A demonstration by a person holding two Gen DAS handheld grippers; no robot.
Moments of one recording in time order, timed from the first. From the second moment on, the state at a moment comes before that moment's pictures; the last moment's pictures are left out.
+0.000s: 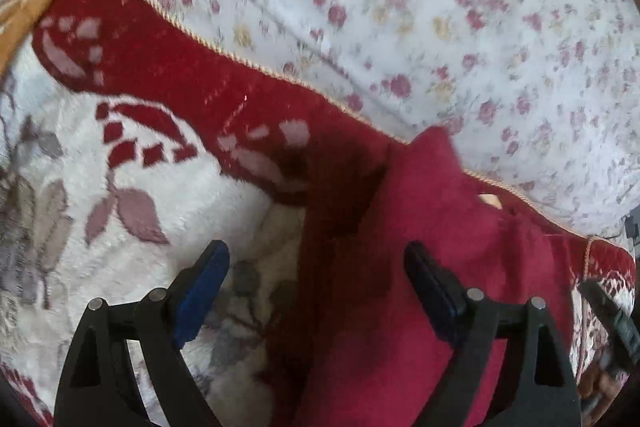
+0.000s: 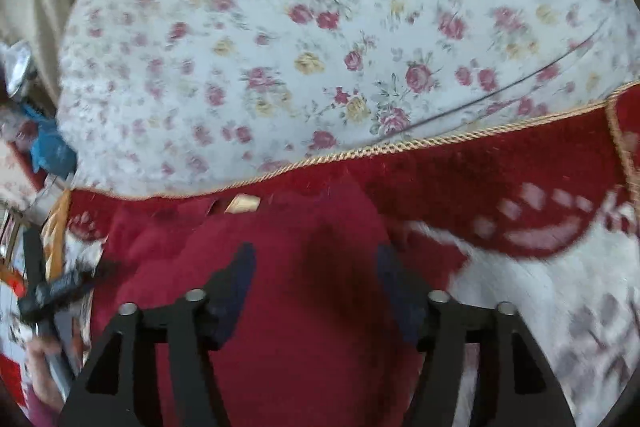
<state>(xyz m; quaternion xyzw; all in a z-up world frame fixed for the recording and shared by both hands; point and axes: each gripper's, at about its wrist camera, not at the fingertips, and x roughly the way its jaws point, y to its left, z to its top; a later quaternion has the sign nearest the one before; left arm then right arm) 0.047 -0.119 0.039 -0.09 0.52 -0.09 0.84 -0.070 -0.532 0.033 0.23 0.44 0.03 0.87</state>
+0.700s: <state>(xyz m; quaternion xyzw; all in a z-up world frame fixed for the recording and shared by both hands) -0.032 -0.097 0.026 -0.07 0.56 -0.10 0.82 0.036 -0.312 0.048 0.06 0.47 0.16 0.86</state>
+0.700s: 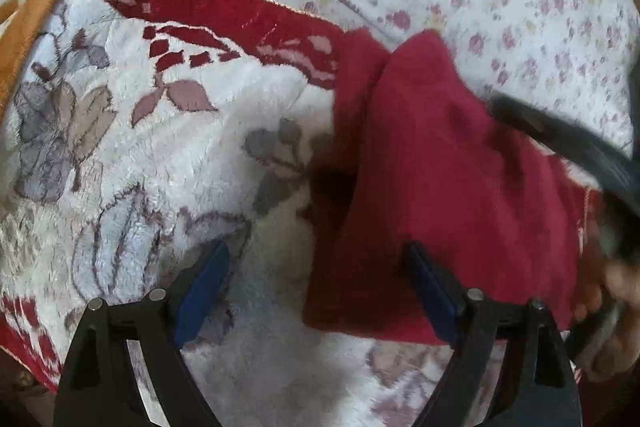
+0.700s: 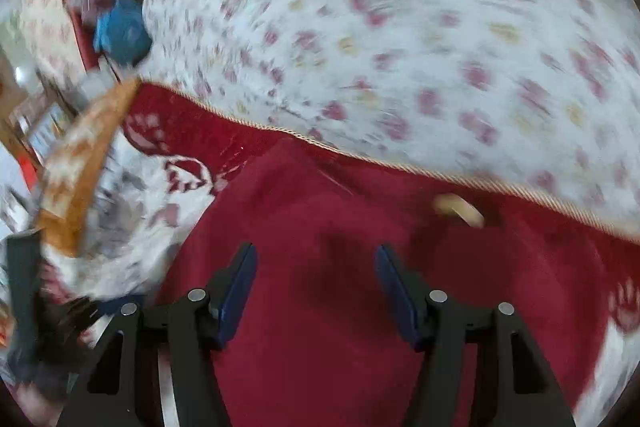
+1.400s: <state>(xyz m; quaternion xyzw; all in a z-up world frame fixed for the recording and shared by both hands) -0.023 -0.098 0.023 -0.05 0.55 -0.11 0.82 0.047 -0.323 0.025 0.10 0.48 0.15 0.86</state>
